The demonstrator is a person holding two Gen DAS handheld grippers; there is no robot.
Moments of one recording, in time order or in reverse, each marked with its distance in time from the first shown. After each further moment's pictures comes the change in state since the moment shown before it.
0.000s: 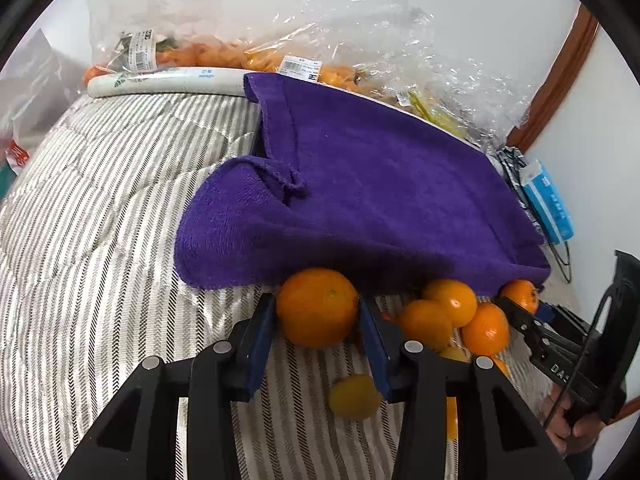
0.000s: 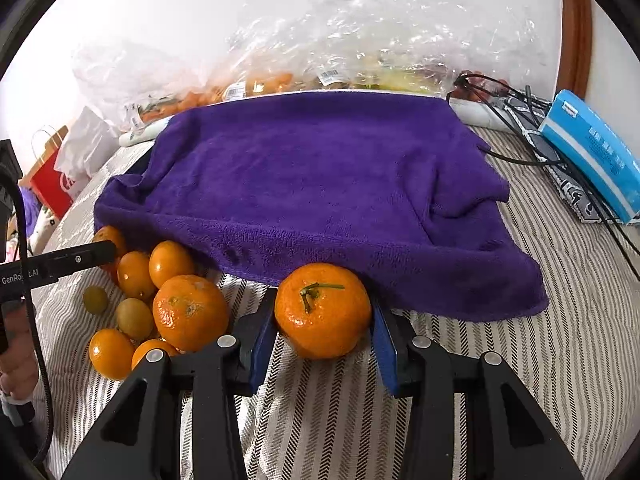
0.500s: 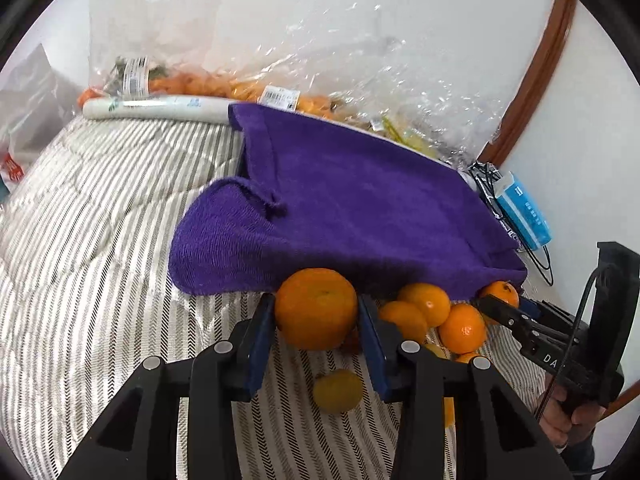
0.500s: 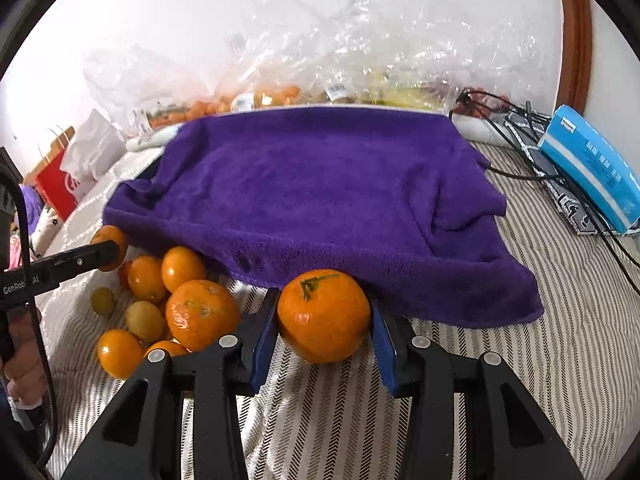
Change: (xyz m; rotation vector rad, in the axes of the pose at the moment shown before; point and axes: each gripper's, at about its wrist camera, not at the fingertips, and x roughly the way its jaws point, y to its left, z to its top) left arm -0.017 -0.003 -0.011 0.039 -0.128 -0.078; right arm -0.013 -0.001 -0.003 -0.006 -0.067 0.028
